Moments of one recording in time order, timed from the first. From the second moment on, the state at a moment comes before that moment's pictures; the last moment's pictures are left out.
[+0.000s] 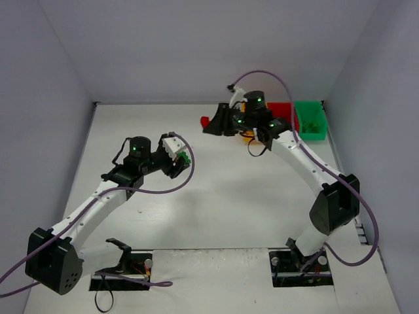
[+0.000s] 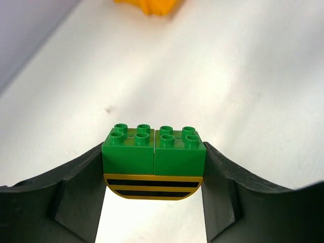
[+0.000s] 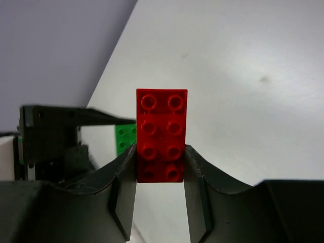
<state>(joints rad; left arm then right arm) -0.43 1.13 0.86 -0.10 0.45 0.37 0.53 1.64 1.47 -0.29 -0.53 0.51</state>
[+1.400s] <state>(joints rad) -0.42 1.15 0.96 -0.15 0.48 0.34 0.19 1.70 1.58 -0.35 -0.38 0.42</state>
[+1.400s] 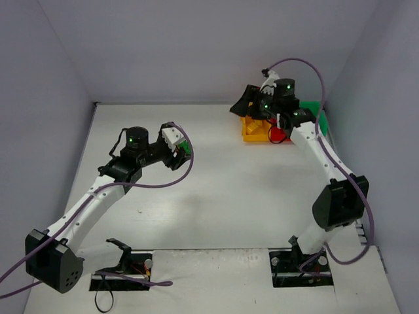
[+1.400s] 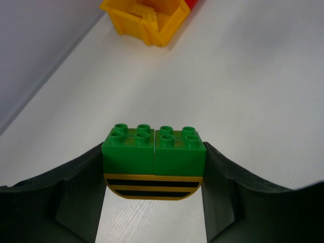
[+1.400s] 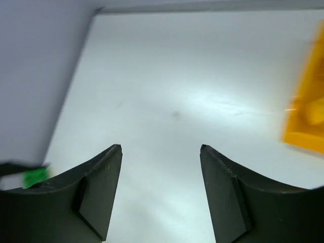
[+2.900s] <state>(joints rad) -0.46 1.07 0.99 -0.24 0.52 0.40 0.70 1.65 1.47 -0.24 -0.51 0.60</state>
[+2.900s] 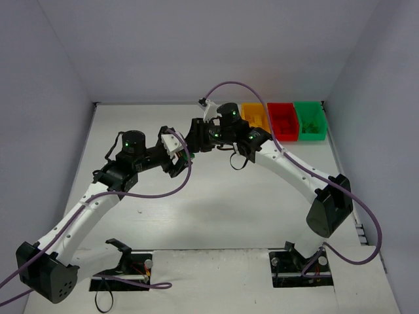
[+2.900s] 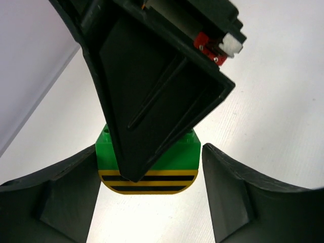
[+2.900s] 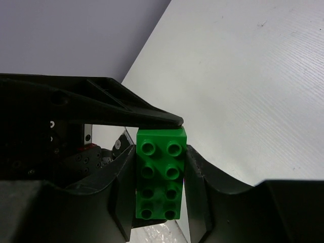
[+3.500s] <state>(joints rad) -0.46 1.09 0.98 -0.25 0.50 0.40 0.70 1.65 1.47 -0.24 -0.54 0.59</state>
